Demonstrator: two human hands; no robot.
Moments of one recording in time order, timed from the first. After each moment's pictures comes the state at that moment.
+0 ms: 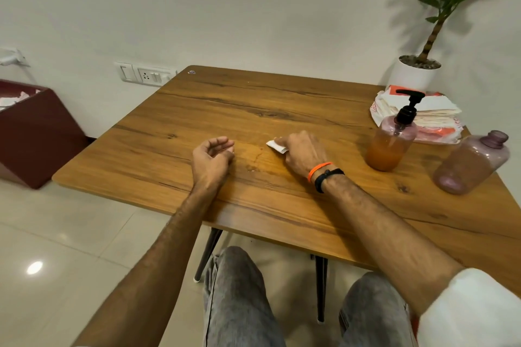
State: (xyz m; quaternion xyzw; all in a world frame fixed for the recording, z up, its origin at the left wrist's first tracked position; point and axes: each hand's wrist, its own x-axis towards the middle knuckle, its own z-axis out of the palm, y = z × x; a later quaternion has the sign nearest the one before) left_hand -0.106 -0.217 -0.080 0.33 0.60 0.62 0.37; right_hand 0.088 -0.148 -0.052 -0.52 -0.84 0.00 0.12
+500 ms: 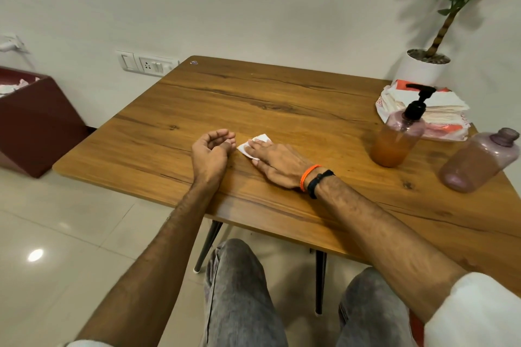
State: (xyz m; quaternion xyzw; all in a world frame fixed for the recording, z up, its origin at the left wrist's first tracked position) left_hand -0.104 -0.212 -0.085 0.27 0.56 0.68 0.39; right_hand 0.060 -0.167 -0.065 -0.32 -0.94 0.08 0.02
